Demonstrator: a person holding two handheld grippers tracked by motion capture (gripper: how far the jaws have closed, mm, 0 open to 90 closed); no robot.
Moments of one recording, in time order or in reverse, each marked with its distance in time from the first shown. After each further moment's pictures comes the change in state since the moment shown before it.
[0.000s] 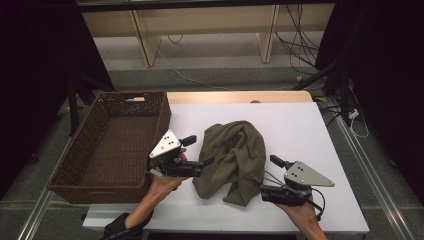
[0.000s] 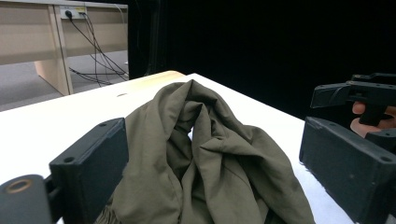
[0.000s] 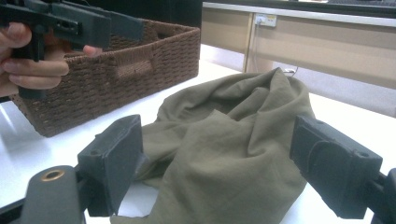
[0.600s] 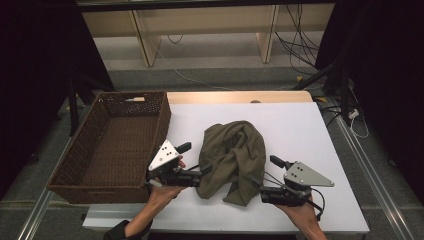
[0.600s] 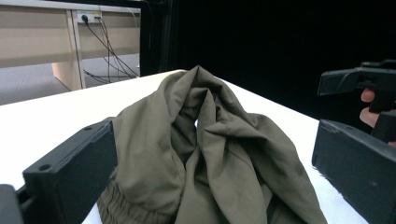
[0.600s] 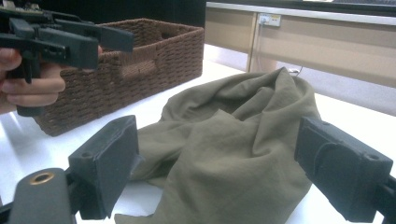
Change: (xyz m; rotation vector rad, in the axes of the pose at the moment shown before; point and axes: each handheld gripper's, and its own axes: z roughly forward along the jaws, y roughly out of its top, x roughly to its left) left arm -0.009 -0.024 -0.008 -0.019 0.054 0.001; right arm 0.001 0.000 0.001 -0.002 0.018 -0.001
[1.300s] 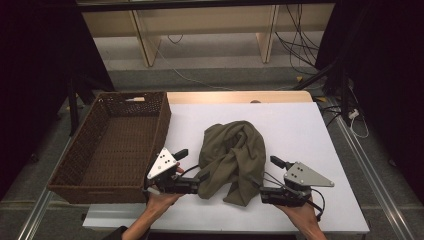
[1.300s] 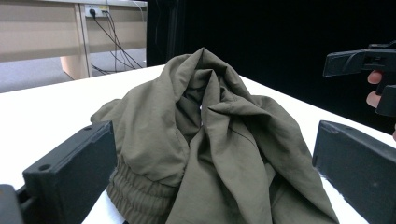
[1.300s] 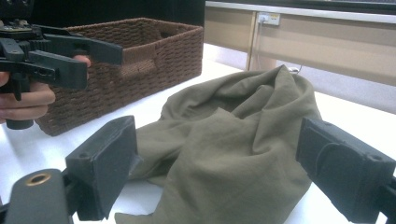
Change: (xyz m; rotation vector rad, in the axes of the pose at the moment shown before) left arm -0.003 -0.013 -0.008 0.014 0.025 0.000; right arm 0.000 -0.001 0.000 0.002 -0.004 0.010
